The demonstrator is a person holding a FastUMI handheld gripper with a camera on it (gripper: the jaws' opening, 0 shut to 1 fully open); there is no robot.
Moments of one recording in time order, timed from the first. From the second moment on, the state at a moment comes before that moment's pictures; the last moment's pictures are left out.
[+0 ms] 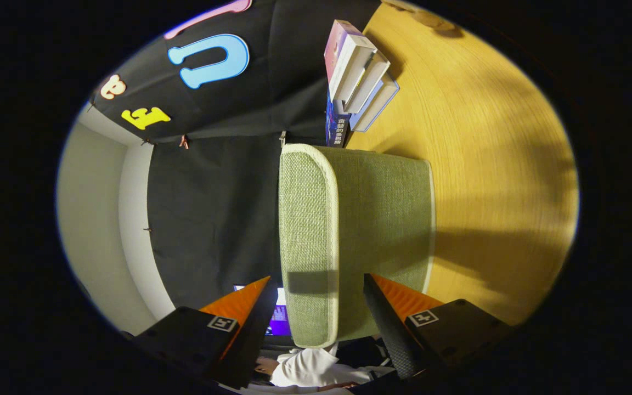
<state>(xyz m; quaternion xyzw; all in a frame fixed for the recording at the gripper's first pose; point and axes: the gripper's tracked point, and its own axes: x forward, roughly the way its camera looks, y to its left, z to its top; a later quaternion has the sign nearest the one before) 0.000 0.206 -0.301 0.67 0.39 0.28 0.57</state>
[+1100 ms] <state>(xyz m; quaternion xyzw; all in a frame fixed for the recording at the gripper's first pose) 0.053 0.227 -0.134 0.67 0.28 0.29 0.62</state>
